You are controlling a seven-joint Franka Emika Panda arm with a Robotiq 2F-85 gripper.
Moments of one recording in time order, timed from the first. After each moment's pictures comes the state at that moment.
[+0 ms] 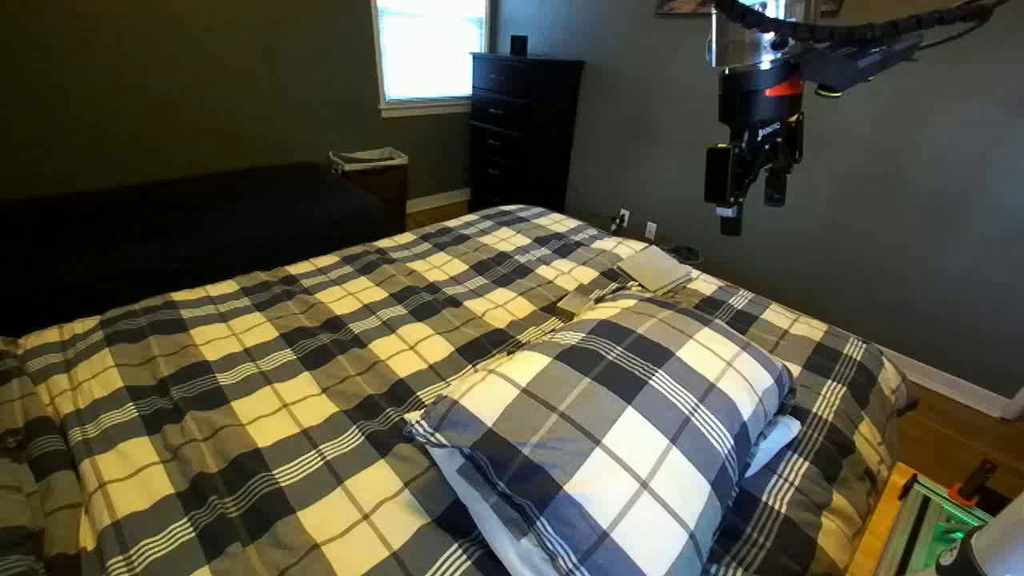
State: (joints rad) arm 0.00 -0.43 0.17 -2.13 -0.10 1.48 0.21
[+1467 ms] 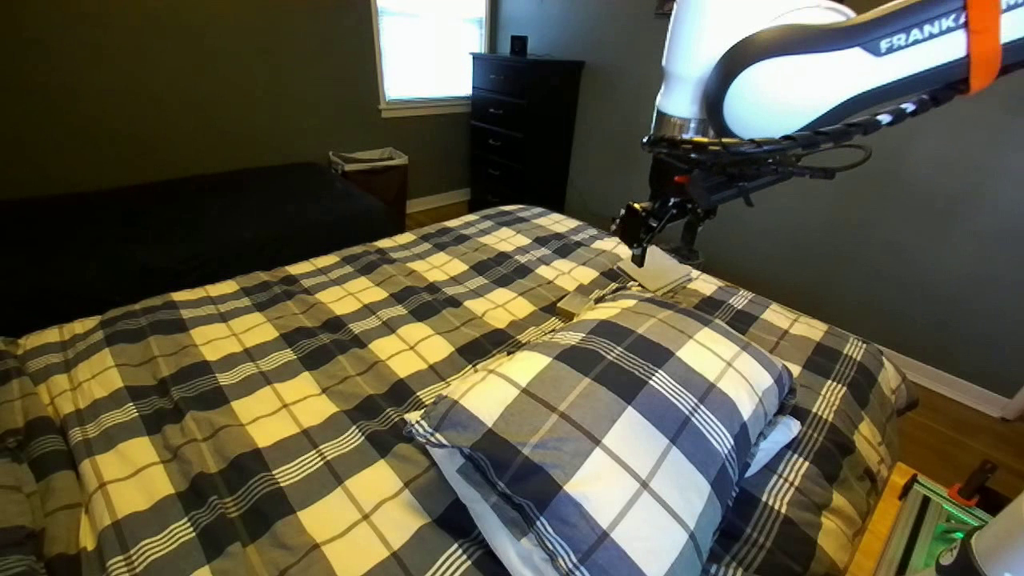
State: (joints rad) arm -0.02 -0.29 0.14 -2.31 -0.22 2.08 0.44
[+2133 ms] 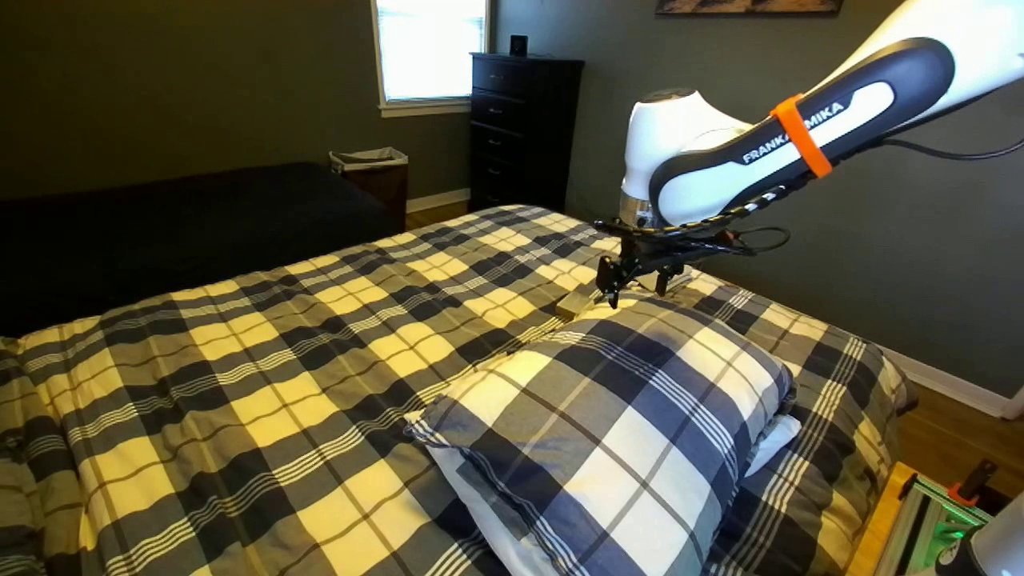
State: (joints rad) arm -0.06 0.02 0.07 -2.28 -0.27 2.33 0.58
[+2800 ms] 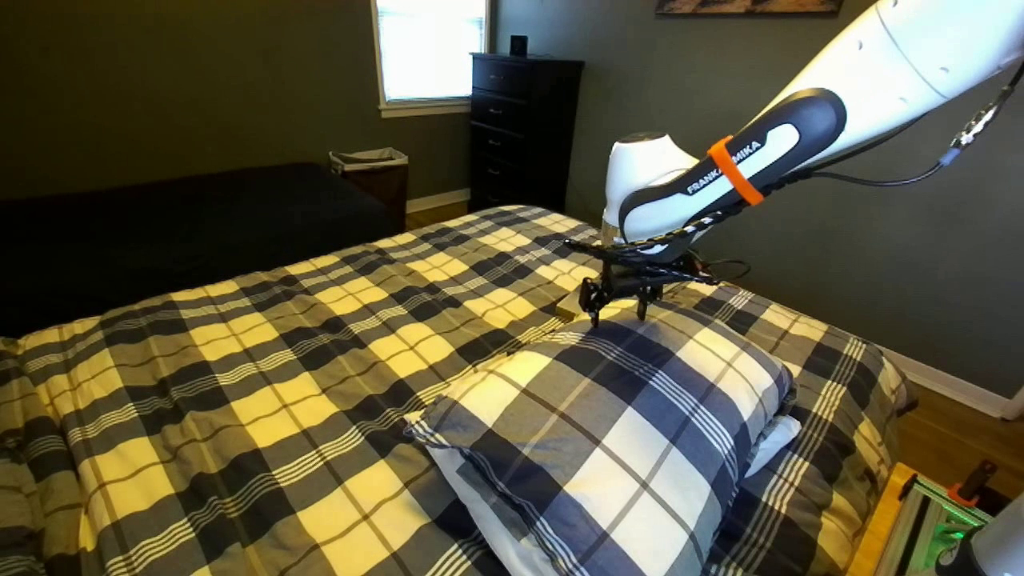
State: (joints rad) arm -0.02 0.23 0.00 -2.19 -0.19 2.41 0.60
